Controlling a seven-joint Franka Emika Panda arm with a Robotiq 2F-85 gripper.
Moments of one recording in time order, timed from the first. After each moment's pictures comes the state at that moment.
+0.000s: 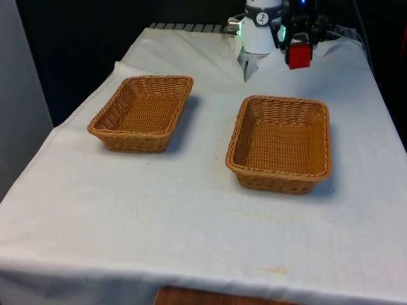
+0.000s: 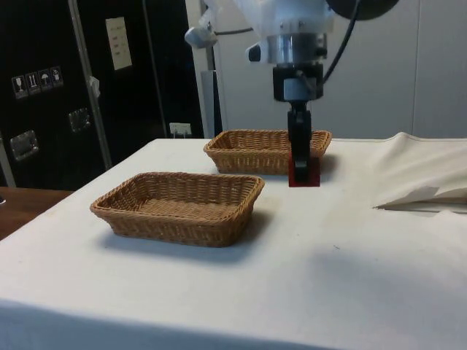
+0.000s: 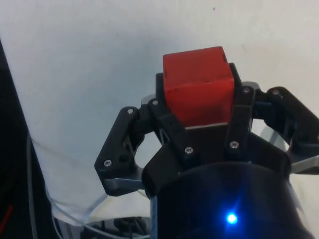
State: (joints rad) arm 0.35 -0.24 -0.13 -2.81 0.12 2.60 -0.09
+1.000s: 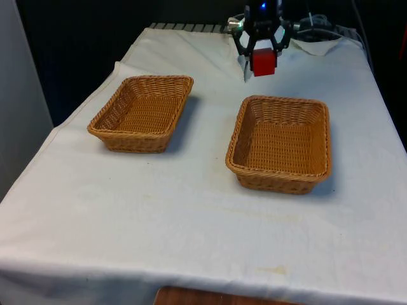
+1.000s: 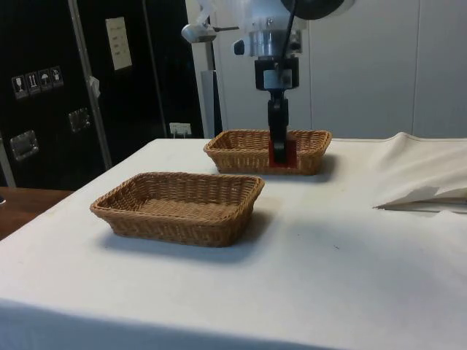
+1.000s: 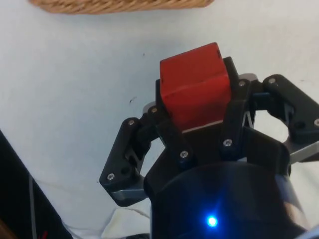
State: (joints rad) arm 0.32 -0.13 -0.34 -2.67 0.08 2.55 -0.30
